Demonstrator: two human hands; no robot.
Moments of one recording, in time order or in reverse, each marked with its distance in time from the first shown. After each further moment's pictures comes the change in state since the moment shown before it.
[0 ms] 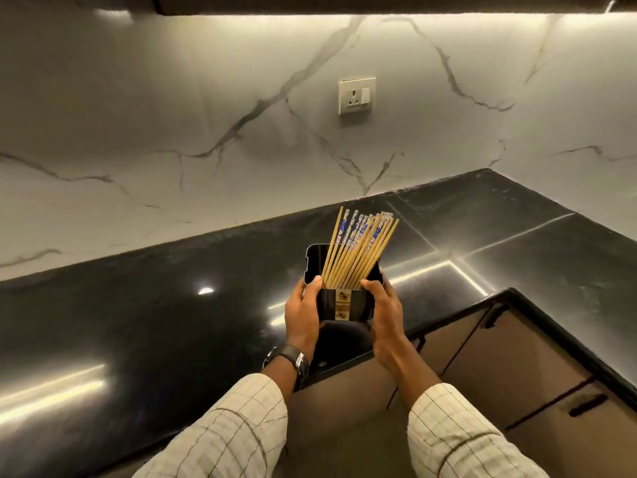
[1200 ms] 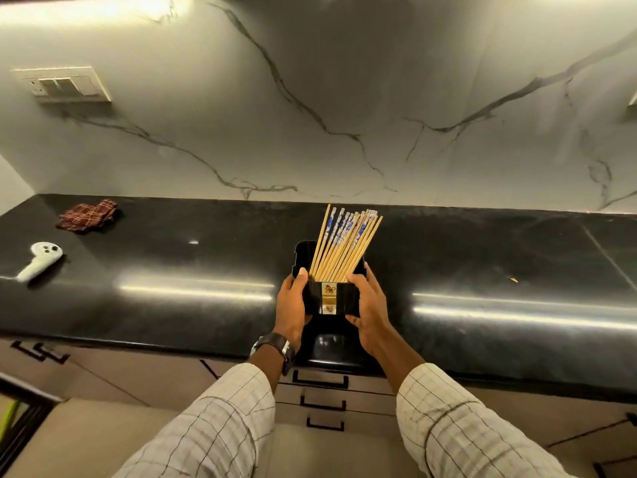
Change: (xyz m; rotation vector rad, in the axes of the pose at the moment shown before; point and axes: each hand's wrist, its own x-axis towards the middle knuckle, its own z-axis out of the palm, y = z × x) left_hand -0.088 0.035 -0.414 -0.165 0.503 -0.065; right_hand -0.186 0.134 0.358 -0.110 -0.509 0.340
